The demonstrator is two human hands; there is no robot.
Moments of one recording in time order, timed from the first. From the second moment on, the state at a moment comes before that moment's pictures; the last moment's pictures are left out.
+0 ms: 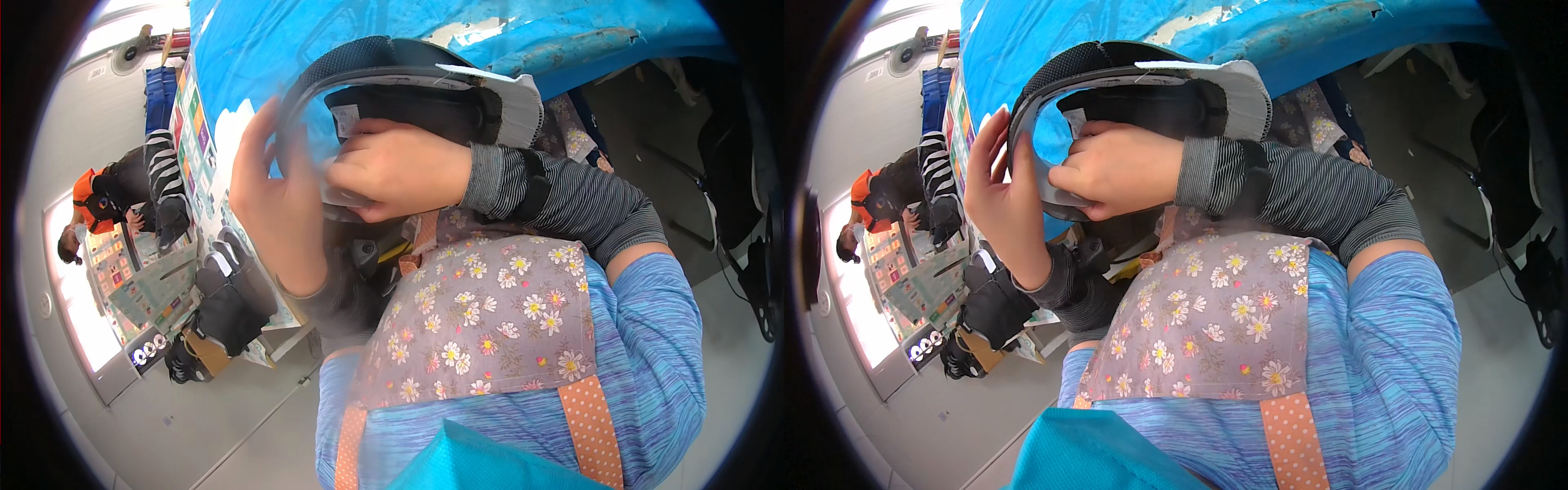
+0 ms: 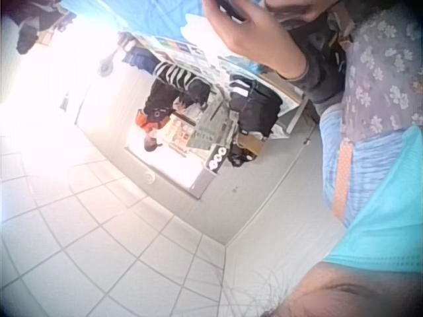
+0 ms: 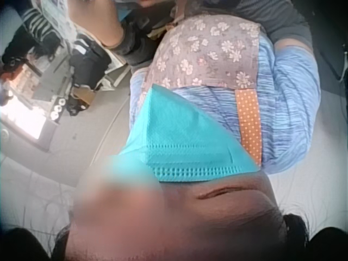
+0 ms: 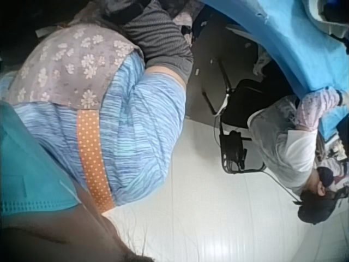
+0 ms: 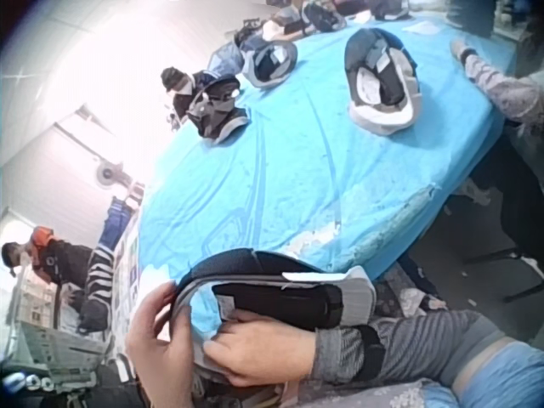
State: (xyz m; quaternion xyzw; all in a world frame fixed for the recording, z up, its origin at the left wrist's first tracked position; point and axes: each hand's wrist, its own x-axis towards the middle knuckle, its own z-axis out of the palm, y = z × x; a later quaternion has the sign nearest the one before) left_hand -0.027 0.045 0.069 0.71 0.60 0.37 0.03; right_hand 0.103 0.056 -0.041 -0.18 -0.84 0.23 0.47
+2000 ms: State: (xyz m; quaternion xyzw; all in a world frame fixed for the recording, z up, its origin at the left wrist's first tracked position) left_hand -0.077 0.055 -0.012 0.69 0.49 0.51 0.11; right_hand 0.120 0.126 0.040 -0.18 -0.83 -0.11 0.52
